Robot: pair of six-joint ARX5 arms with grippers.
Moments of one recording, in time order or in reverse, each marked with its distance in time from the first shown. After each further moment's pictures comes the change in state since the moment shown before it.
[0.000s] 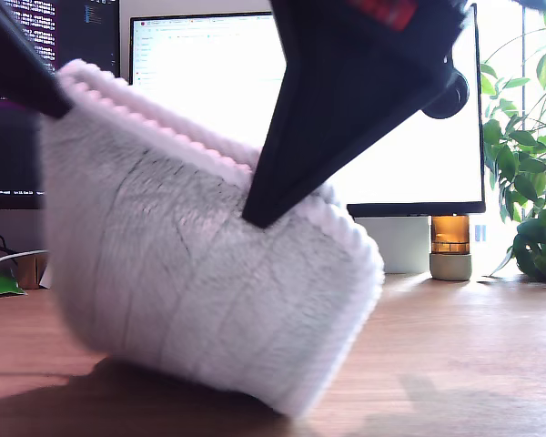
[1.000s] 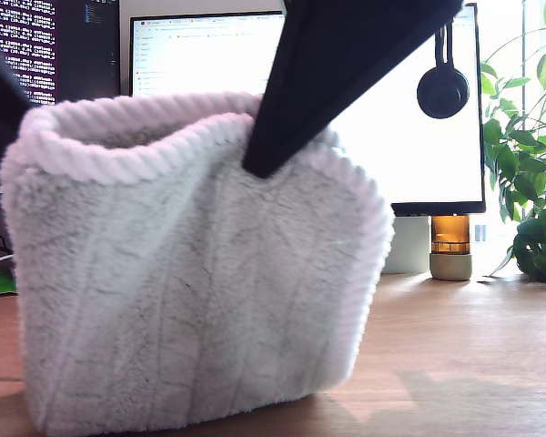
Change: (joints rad) left arm 0.002 0.000 0.000 0.031 0.048 -0.048; right arm -0.037 0.002 0.089 -0.078 -0.075 -0.050
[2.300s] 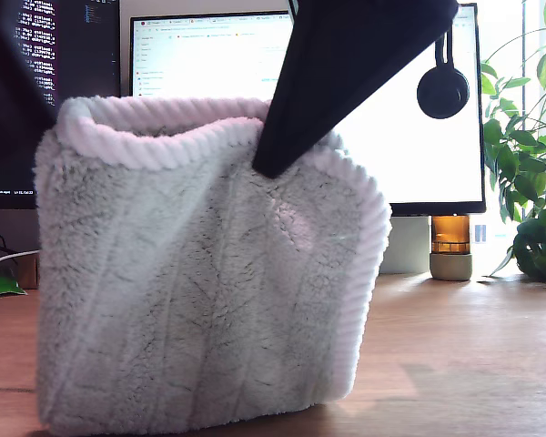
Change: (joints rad) left arm -0.311 0.080 0.003 0.033 -0.261 -0.207; right arm -0.045 0.000 0.000 -0.004 0.000 -0.001
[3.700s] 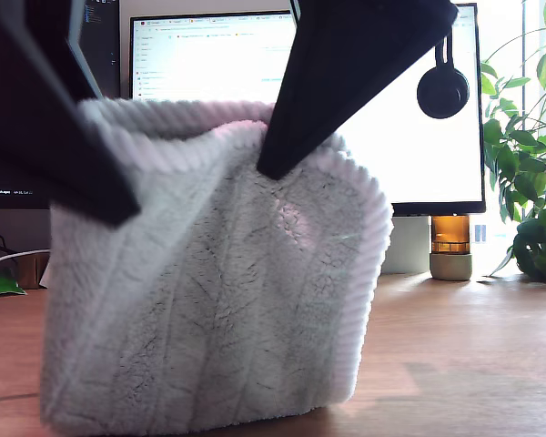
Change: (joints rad) left arm -0.221 0.109 0.000 0.081 -0.365 -0.082; right arm 0.000 0.000 0.000 0.001 0.023 0.000
